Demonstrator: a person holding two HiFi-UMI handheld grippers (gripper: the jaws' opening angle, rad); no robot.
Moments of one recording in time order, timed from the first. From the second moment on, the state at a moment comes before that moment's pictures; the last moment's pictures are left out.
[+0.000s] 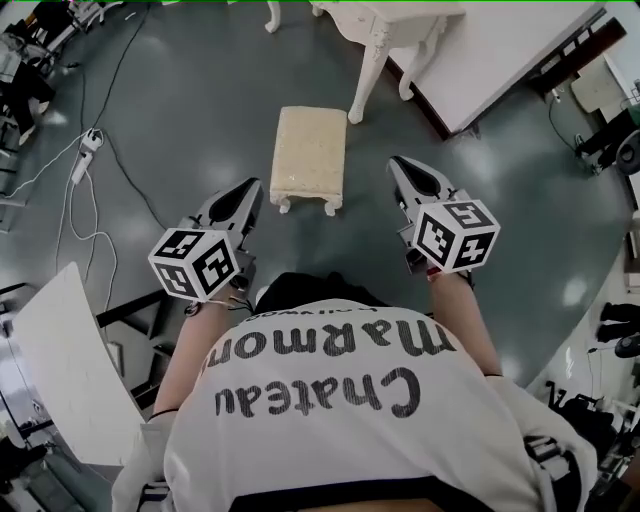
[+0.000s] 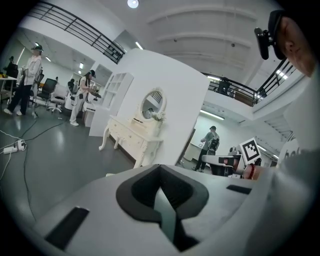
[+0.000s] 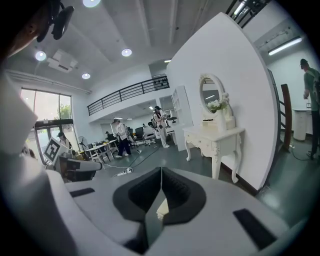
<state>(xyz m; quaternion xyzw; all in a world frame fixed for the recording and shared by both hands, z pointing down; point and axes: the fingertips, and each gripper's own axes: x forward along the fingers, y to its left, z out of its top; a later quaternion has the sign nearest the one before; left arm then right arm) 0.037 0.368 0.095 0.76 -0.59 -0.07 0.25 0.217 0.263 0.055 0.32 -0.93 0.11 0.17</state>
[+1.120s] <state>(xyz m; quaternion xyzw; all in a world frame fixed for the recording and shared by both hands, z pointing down) -0.131 0.258 0.095 0.80 -0.55 -0.06 0.24 0.036 0.172 0.063 0.34 -0.92 0.10 0.17</state>
